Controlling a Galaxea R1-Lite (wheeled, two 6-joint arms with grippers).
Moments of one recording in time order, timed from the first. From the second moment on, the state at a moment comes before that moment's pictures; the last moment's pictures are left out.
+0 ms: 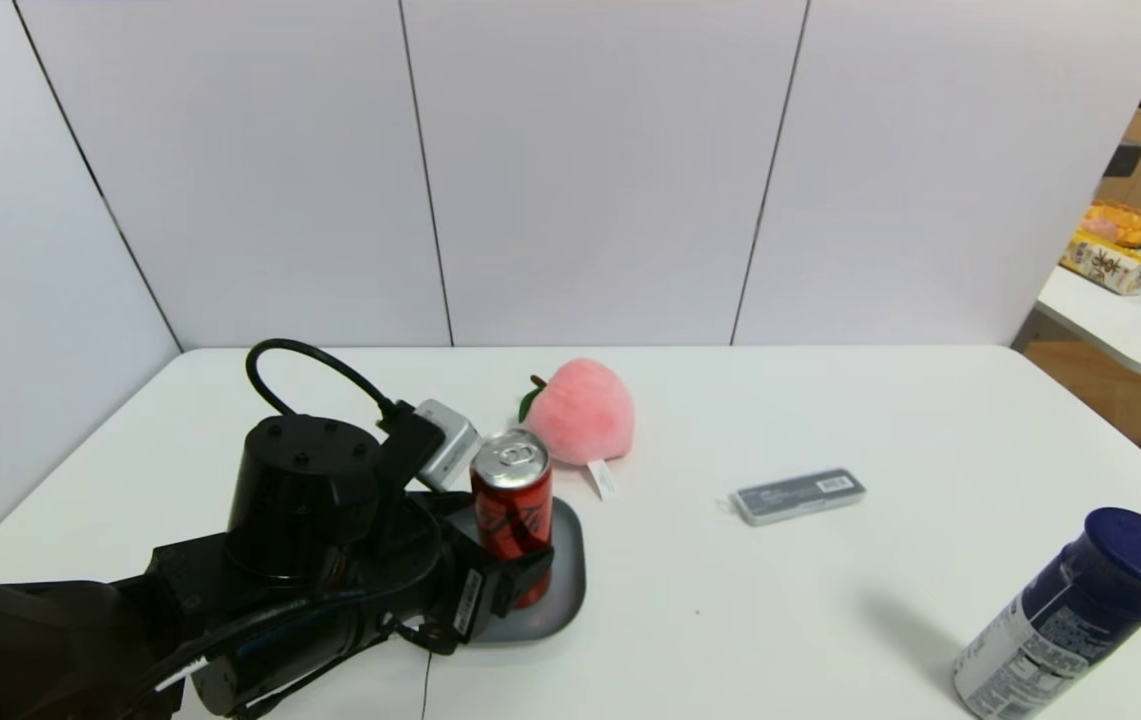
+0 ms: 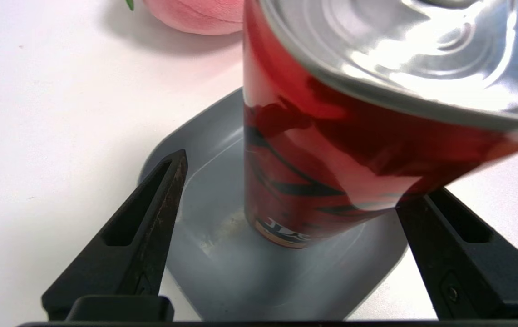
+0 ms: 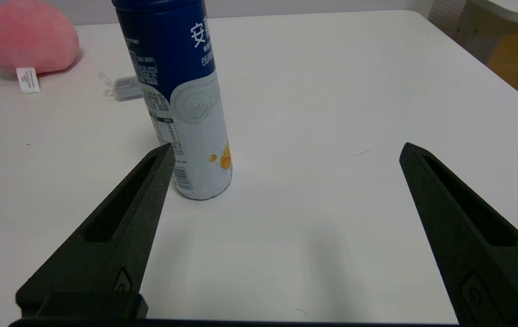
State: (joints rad) left arm -0.71 1.66 -0.53 -0.72 0.02 -0.04; right arm 0.00 0.00 0.00 0.00 -0.02 0.03
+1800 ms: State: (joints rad) left arm -0.36 1.00 -0.44 -0.72 0.09 -0.06; right arm 0.00 0.00 0.00 0.00 -0.02 0.03
